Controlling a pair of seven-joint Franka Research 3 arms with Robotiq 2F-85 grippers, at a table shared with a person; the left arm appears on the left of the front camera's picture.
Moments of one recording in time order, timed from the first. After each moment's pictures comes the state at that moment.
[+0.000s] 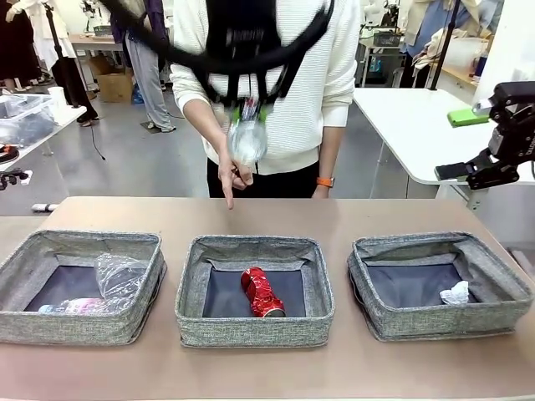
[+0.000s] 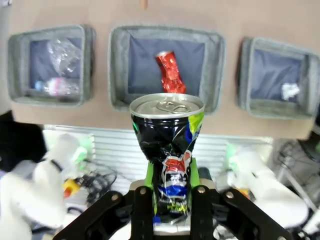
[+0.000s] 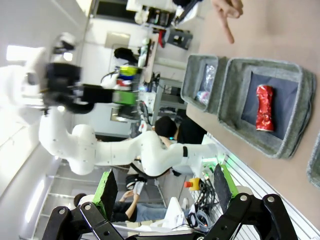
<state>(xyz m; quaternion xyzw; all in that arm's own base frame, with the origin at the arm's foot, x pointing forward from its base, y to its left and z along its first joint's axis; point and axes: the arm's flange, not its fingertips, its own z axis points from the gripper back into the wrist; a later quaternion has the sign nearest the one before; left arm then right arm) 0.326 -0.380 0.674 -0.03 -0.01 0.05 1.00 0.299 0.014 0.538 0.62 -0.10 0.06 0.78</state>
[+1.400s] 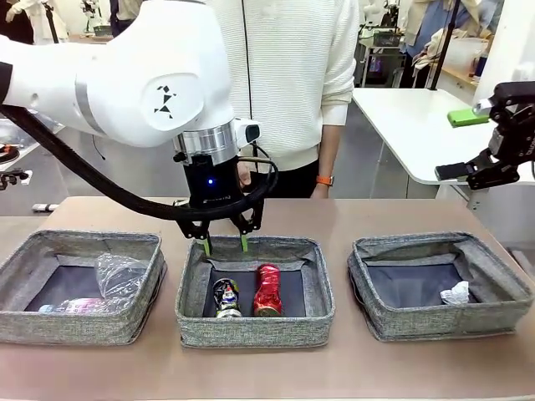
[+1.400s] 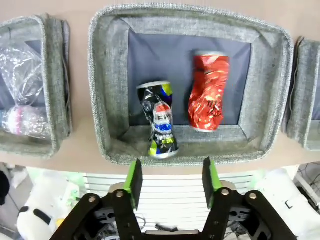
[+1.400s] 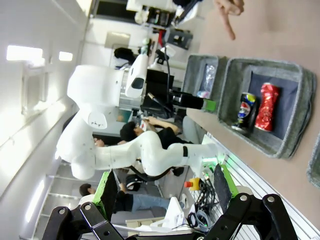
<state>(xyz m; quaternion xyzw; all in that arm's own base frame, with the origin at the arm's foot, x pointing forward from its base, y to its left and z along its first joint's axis) 0.336 -0.337 0.483 -0.05 0.00 0.03 1.00 0.299 0.014 0.538 0.62 -0.10 0.06 0.78</state>
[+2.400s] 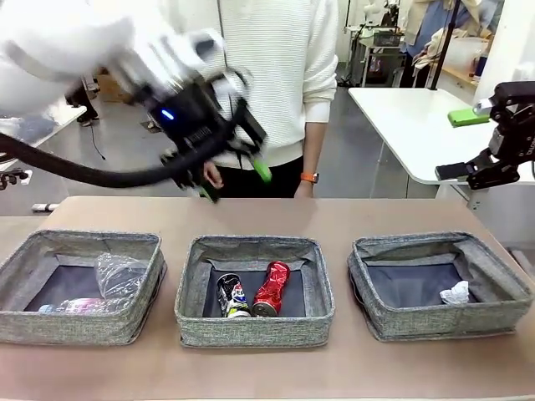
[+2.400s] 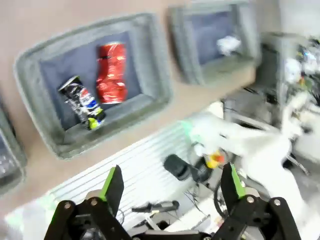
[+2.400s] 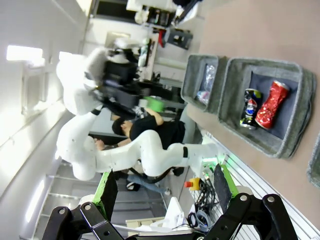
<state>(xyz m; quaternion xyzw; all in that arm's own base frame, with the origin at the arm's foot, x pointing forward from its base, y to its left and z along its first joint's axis) 0.344 -0.278 0.580 -0.32 0.00 -0.12 0.94 0.299 0.014 0.538 0.62 -0.10 0.06 0.78</state>
